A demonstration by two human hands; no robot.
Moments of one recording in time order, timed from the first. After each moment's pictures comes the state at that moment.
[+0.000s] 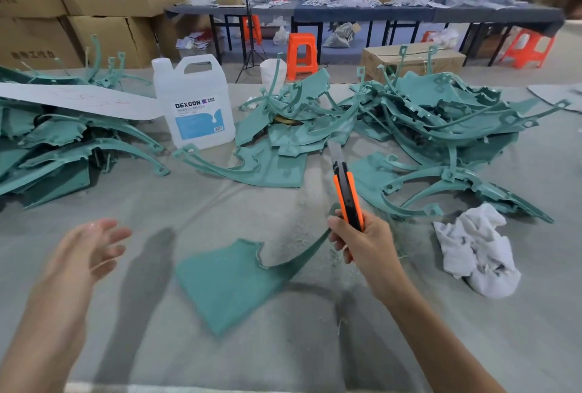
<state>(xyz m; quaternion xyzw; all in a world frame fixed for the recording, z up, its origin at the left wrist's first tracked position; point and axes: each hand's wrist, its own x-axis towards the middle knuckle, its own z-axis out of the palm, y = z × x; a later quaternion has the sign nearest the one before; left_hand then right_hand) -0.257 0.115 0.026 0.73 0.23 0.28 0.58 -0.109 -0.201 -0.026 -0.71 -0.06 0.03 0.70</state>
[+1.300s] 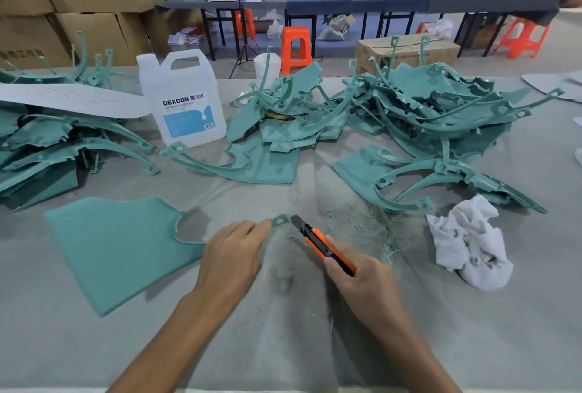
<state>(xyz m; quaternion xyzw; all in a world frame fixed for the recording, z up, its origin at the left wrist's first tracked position) -0.167 0.011 -0.037 0.97 -0.05 0.21 0.07 -0.149 -0.221 -0.067 -0.88 -0.15 -0.08 0.45</state>
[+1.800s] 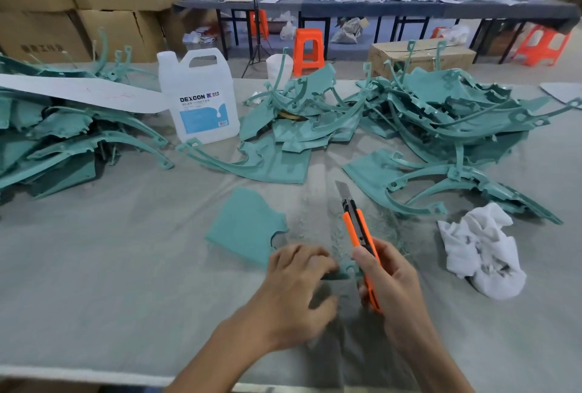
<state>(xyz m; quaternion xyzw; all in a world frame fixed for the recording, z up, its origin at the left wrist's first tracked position) -0.199 -0.047 -0.052 0.95 -0.17 0.10 0.24 -0.162 -0.229 -0.054 -0.66 -0.02 0.04 0.75</state>
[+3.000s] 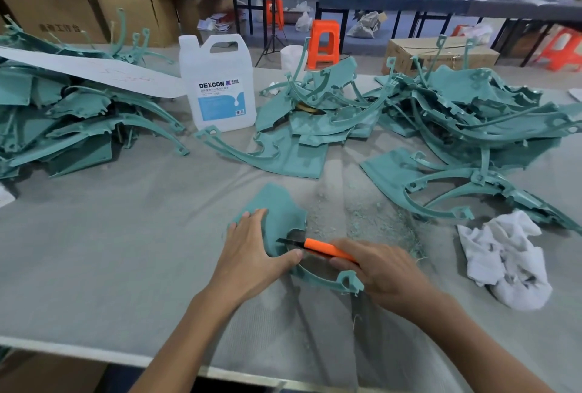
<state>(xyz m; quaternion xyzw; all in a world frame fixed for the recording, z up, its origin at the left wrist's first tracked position) -0.175 0.028 -0.066 0.93 0.14 0.05 0.33 -0.115 -0.217 -0.032 -0.93 -0.34 0.07 0.08</state>
